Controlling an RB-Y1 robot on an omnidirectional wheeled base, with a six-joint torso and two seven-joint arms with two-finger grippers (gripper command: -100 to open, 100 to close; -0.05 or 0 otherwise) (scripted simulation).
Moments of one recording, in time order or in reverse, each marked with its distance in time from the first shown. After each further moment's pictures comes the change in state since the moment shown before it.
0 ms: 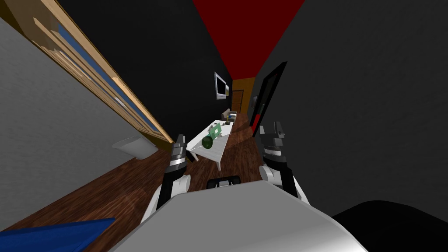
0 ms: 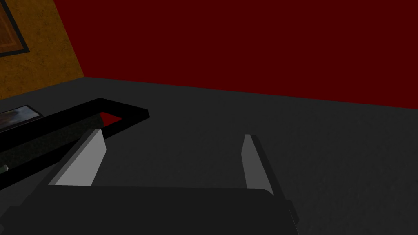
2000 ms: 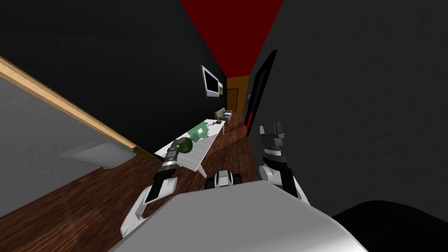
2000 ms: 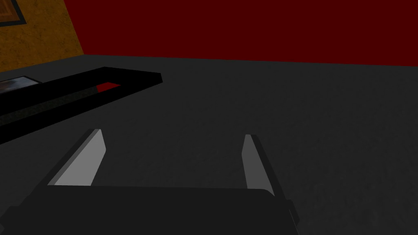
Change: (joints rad) left arm -0.099 0.202 0.234 0.302 0.056 0.114 0.080; right arm 0.000 0.000 0.000 0.000 0.000 0.000 0.000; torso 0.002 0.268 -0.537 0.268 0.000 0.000
